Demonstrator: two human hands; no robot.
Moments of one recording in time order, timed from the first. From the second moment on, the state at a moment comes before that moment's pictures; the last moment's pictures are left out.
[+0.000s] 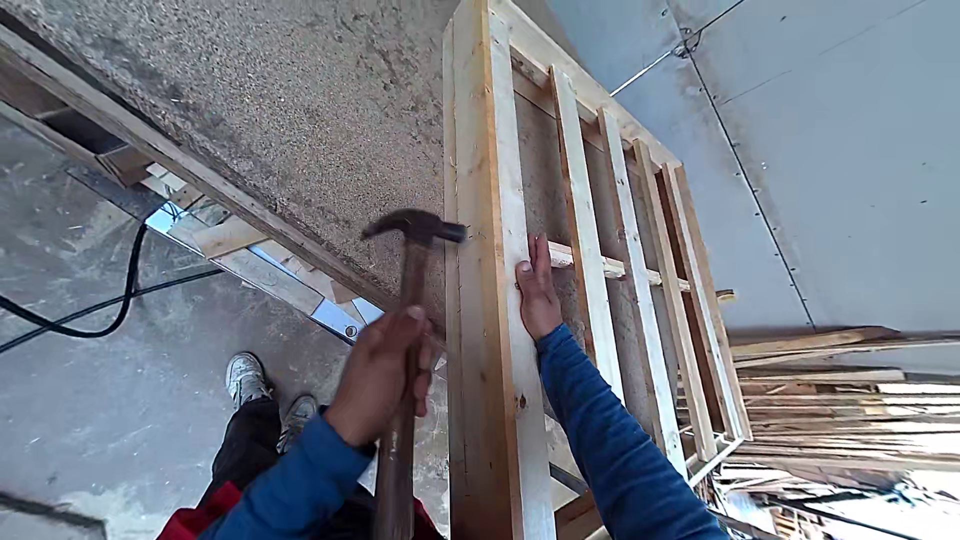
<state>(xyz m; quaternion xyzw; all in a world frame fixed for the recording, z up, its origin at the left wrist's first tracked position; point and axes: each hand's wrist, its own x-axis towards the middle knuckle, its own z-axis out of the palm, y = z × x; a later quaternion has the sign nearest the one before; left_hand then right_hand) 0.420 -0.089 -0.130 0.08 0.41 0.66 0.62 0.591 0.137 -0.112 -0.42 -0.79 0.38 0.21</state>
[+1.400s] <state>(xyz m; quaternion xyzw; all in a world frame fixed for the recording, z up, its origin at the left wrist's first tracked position) 0.528 -0.204 -0.157 0.05 0.40 0.79 0.47 0.684 0.017 -0.103 -0.57 -0.71 0.38 0.16</state>
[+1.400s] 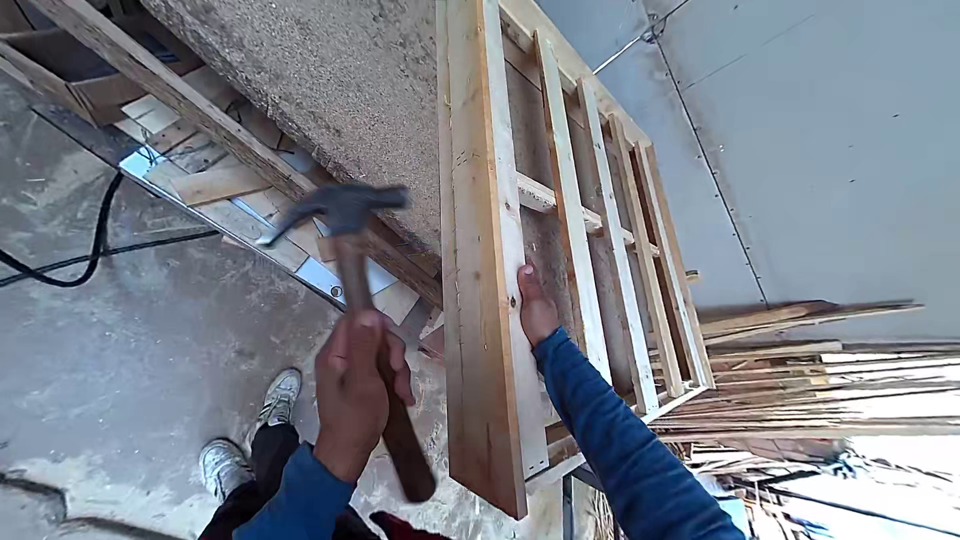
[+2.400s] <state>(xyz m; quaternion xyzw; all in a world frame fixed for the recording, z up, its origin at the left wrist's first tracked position) 0.667 -0.285 -0.192 0.11 0.42 0.67 0.59 0.763 -0.063 -0.106 -0.61 -0.66 0.40 0.20</state>
